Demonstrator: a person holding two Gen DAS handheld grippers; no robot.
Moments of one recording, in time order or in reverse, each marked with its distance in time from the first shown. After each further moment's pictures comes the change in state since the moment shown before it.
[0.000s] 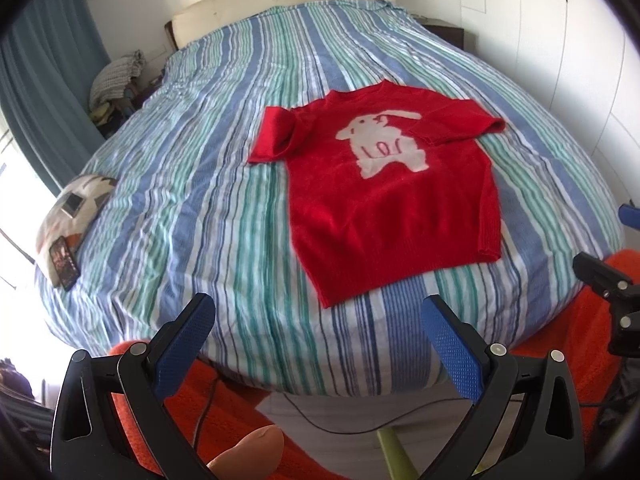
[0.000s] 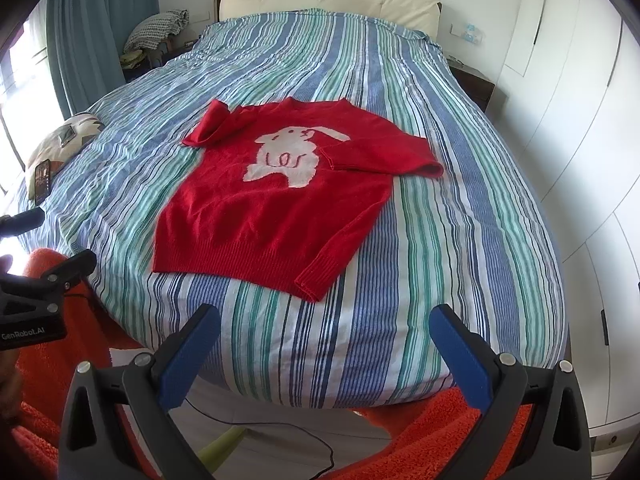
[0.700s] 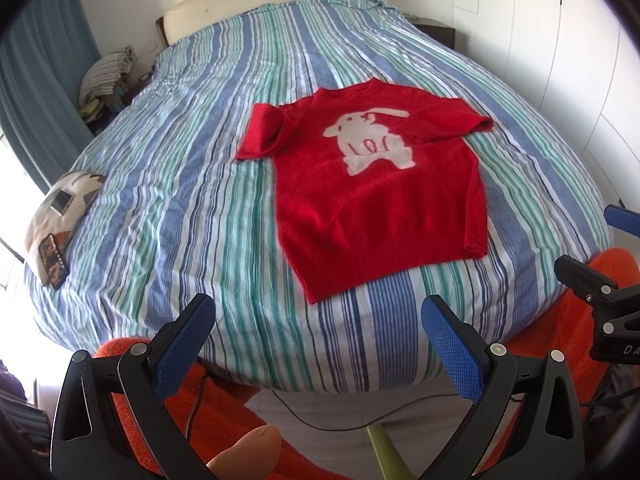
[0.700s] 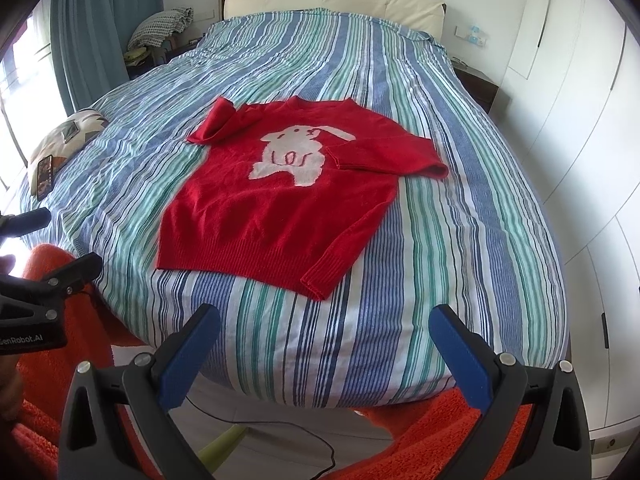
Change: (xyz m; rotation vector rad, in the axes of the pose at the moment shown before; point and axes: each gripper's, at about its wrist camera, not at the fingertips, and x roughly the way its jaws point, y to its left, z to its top) left arm 0.000 -0.005 -0.001 0.011 0.014 -0.035; right arm 0.000 0.007 -0.001 -0.012 0.007 0.008
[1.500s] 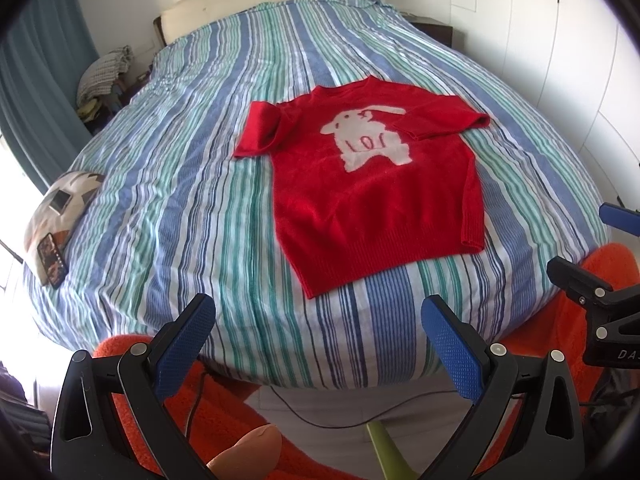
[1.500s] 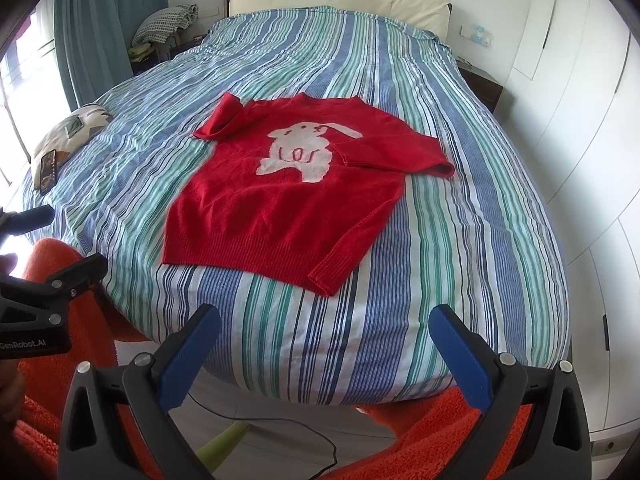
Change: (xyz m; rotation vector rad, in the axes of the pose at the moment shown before) left arm -0.003 -0.001 -0.003 0.008 0.003 -0.004; right arm -0.001 0.006 -0.003 -0.014 0.005 0.008
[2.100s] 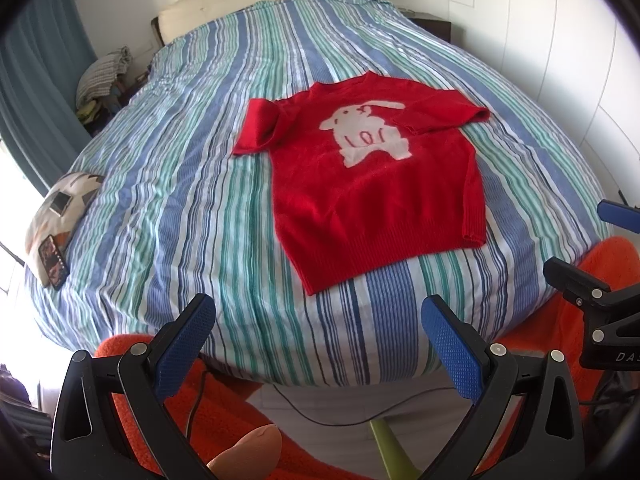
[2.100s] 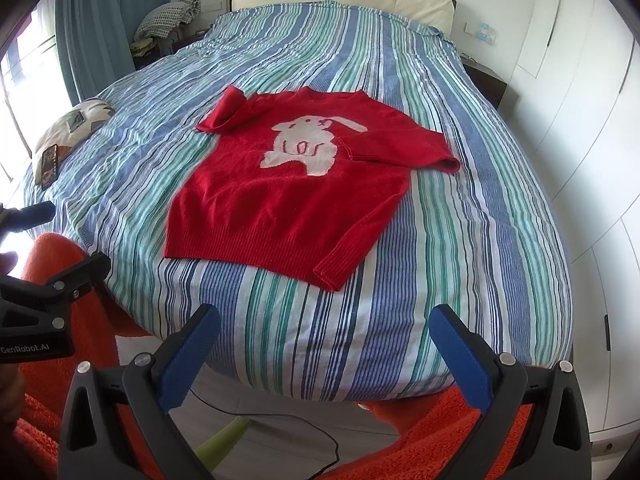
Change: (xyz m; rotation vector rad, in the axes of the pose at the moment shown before) left arm 0.002 0.000 -0.004 0.007 0.002 0.003; right arm 0.006 0.004 -0.001 -0.006 0.023 0.009
